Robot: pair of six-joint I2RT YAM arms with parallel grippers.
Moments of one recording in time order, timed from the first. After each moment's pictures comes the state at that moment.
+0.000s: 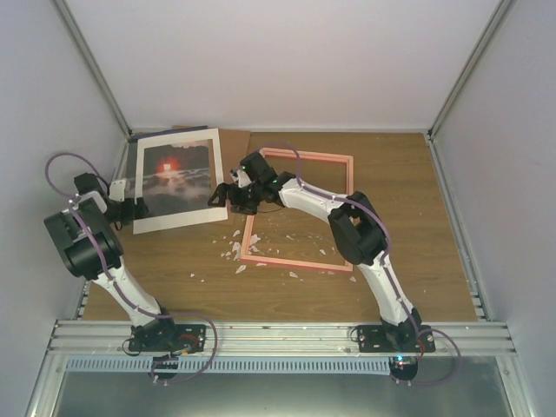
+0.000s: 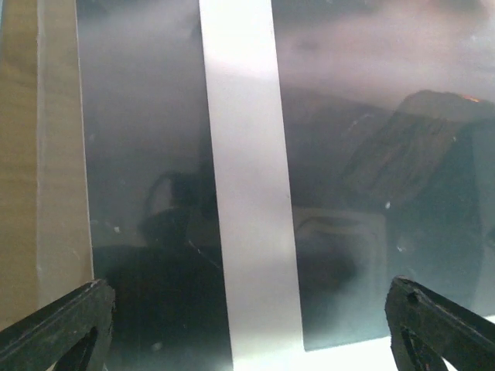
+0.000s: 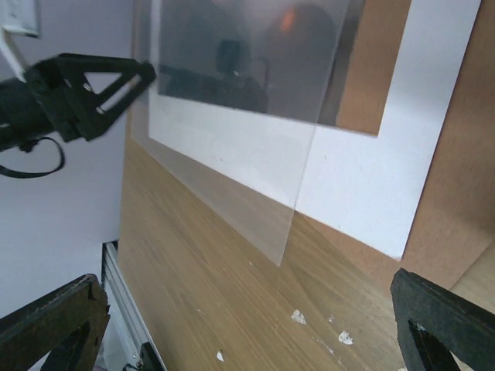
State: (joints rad) left arm 0.59 1.90 1.20 -0.48 0.35 0.37; right arm 0.75 2.29 1.84 -0.30 -0.60 0.77
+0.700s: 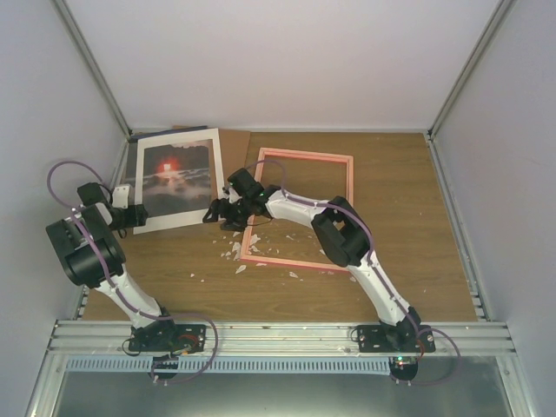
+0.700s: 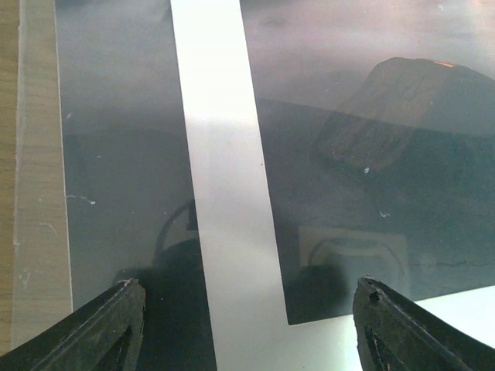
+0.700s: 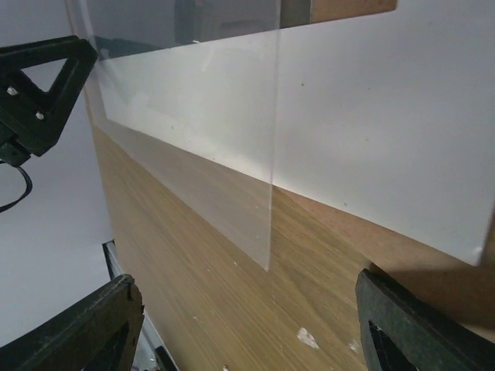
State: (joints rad) left arm 0.59 1.81 0.99 -0.27 0.38 0.40; right arm 0.83 2.42 1.88 -0.30 -0.61 0.95
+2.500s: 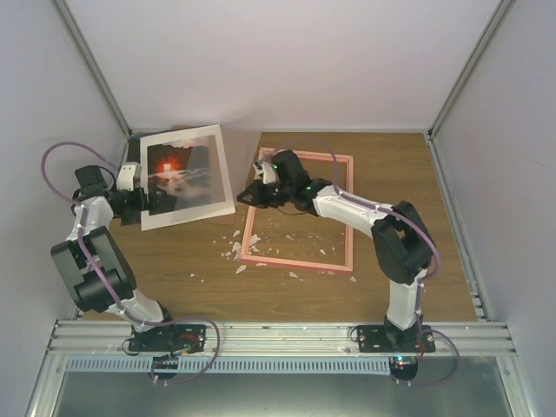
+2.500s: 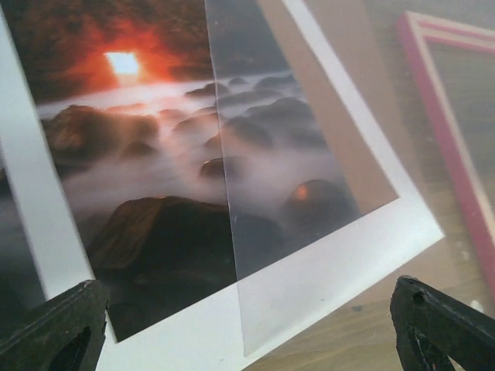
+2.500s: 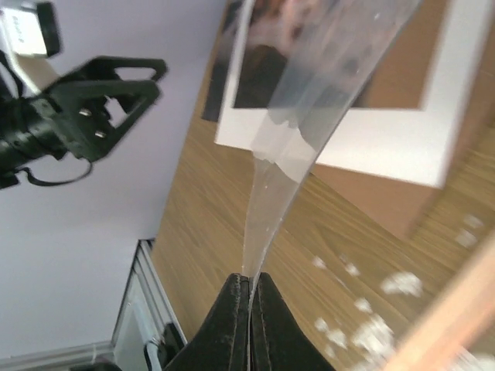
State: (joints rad) left arm 0.51 1.57 1.06 -0.46 0.68 0.40; right arm 0.73 1.95 1.46 -0.08 -0.57 0.76
